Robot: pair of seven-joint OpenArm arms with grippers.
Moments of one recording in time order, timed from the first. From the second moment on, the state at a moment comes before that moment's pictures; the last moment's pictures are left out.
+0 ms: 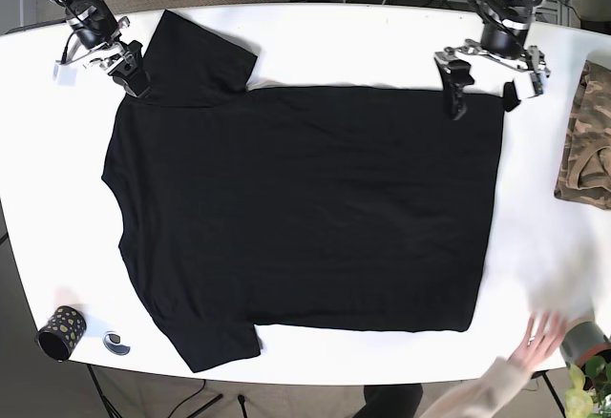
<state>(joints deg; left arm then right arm) 40.1 -13.0 -9.6 112.7 -34.2 0.9 11.6 -36.7 22.7 24.8 96.8 74.2 17.7 -31.5</state>
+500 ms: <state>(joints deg) 37.6 -13.0 -14.7 112.6 -34.5 0.9 18.6 -38.9 20.8 25.6 94.8 69.6 18.0 -31.9</state>
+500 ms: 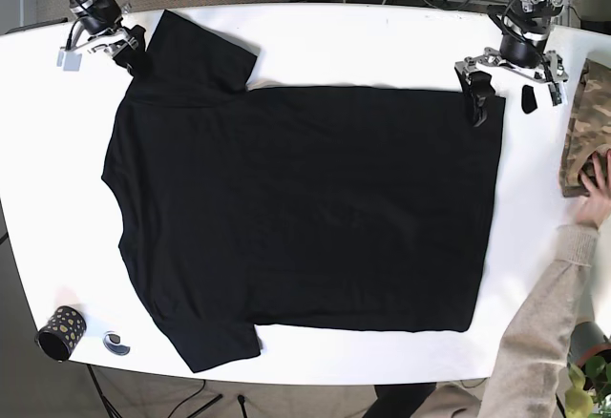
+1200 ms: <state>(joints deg) 34.2 -15.5 -14.1 112.6 -34.7 0.6 18.6 -44.7 14.5 25.3 94.9 66.5 18.5 -31.8</state>
